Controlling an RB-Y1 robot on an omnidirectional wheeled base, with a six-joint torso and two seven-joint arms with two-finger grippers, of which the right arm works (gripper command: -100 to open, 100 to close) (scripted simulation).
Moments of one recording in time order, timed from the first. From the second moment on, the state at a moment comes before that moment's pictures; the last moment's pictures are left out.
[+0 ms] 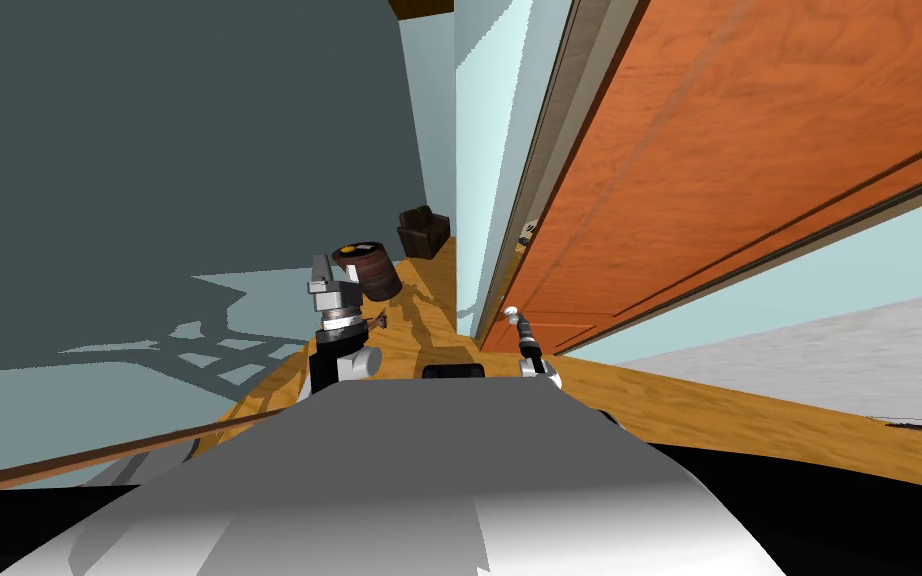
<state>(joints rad) -0.06 -0.25 -0.21 -0.65 0.10 -0.88 0.05</state>
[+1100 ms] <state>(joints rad) -0.04 -0.25 -0.19 -0.67 0.00 -0.86 -0.16</state>
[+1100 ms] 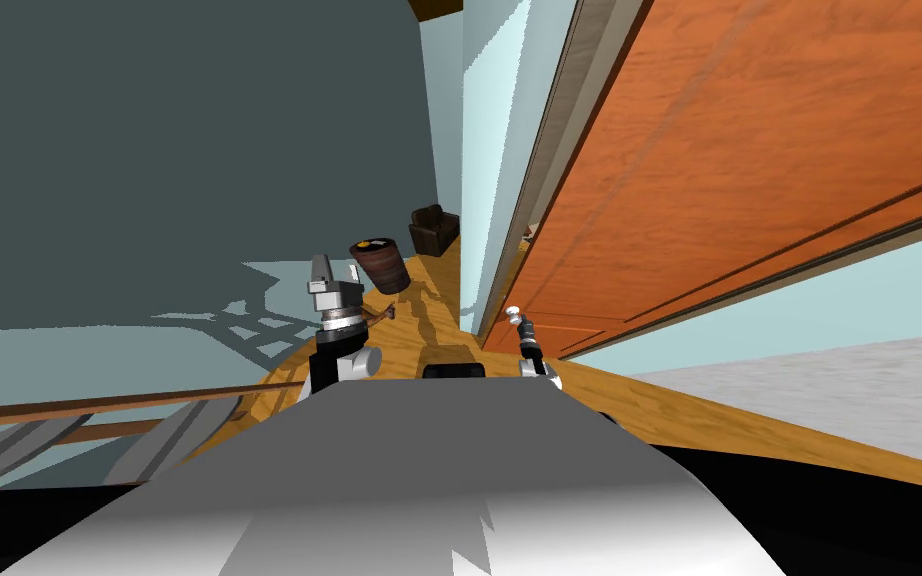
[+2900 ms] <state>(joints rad) -0.03 -0.24 -0.13 -0.67 -0.19 -0.84 -0.55</state>
